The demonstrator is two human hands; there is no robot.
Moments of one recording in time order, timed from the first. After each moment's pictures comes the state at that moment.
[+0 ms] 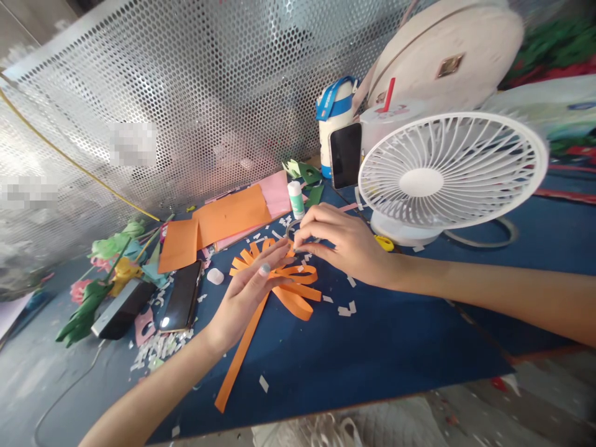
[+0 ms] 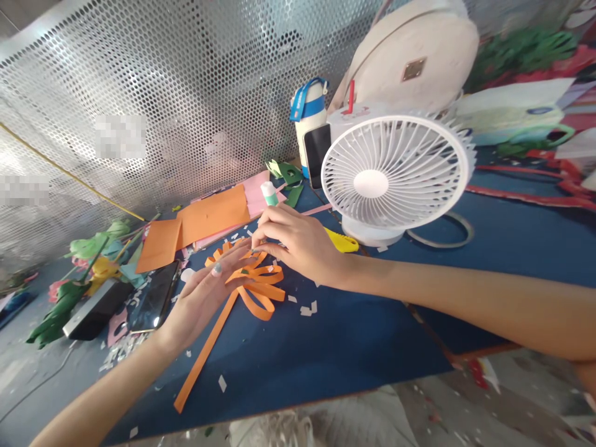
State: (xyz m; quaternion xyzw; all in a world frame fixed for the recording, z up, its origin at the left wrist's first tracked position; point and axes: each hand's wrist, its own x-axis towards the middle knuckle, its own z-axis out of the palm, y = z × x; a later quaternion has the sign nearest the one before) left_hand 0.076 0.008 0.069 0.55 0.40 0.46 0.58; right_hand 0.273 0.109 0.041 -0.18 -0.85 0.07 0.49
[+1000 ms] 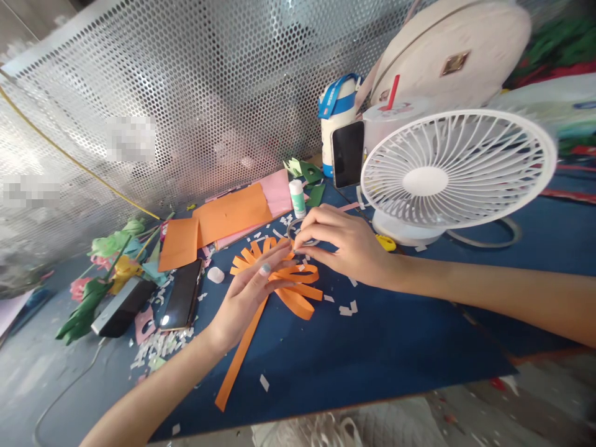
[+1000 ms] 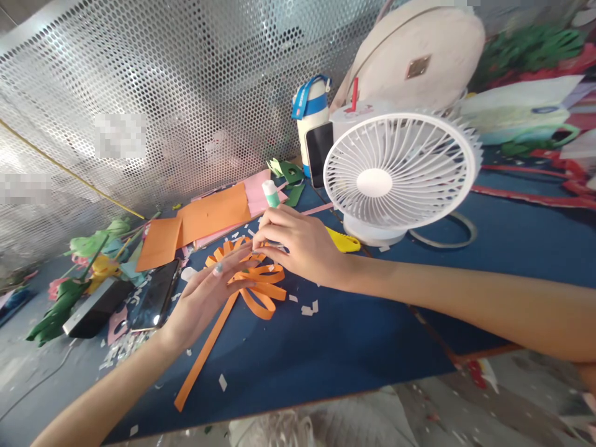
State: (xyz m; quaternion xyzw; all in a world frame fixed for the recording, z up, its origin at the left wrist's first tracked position) left_hand 0.074 0.008 0.064 0.52 0.40 0.47 0.59; right_hand 0.271 0.106 0.041 -0.20 -0.85 0.06 0.48
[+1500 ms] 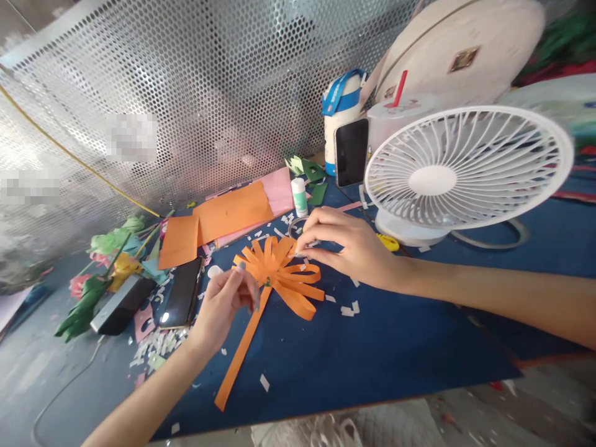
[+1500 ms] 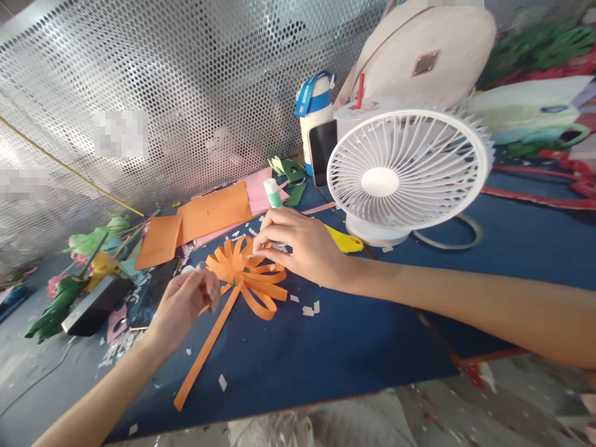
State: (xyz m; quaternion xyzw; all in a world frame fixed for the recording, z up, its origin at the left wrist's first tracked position) left_hand 0.047 0.000 0.057 0.45 0.53 0.48 0.53; right_hand 0.274 0.102 0.046 -0.18 -0.86 0.14 0.46
